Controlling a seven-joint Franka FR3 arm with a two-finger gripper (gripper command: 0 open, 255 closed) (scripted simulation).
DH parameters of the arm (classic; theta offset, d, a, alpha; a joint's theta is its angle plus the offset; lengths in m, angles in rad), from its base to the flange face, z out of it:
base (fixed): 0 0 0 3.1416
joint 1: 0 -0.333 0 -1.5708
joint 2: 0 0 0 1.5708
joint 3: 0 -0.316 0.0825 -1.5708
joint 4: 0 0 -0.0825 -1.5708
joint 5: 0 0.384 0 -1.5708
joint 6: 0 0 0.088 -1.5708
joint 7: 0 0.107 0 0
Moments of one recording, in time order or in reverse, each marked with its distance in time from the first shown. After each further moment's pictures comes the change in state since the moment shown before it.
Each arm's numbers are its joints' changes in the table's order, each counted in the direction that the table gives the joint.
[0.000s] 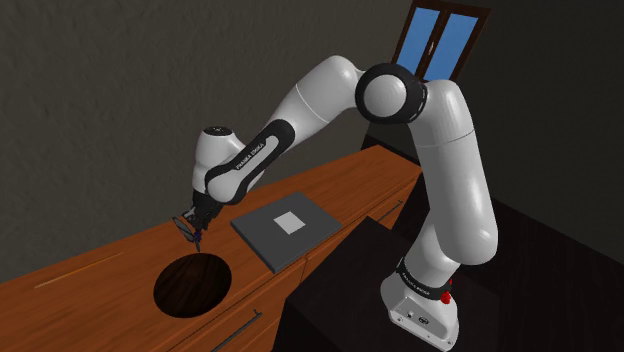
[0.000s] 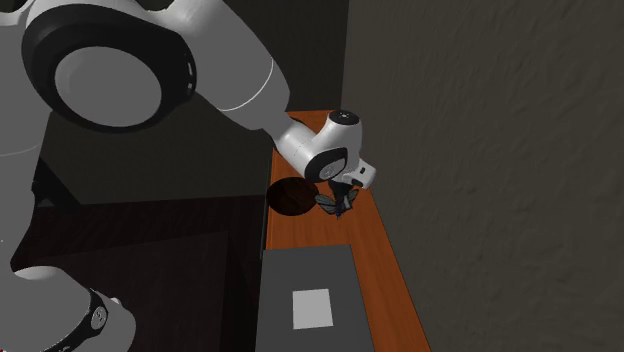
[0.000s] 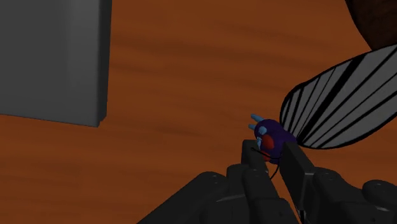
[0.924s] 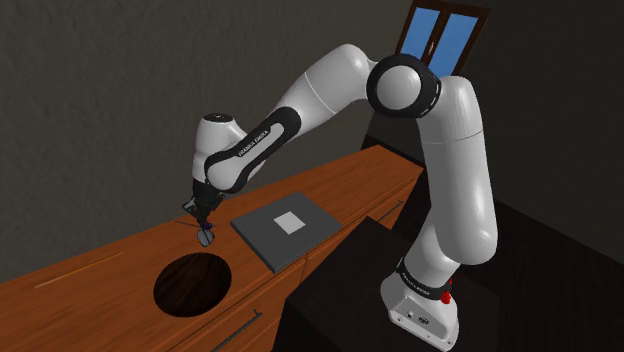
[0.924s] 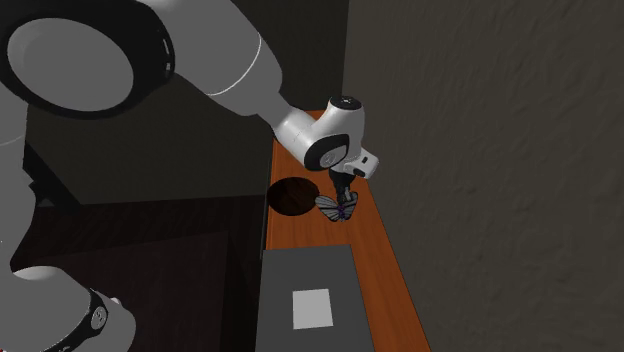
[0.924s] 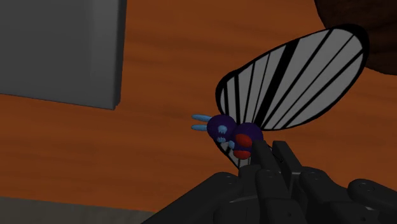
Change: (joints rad) arm 0.013 0.073 -0.014 -0.015 0.013 0.061 -0.005
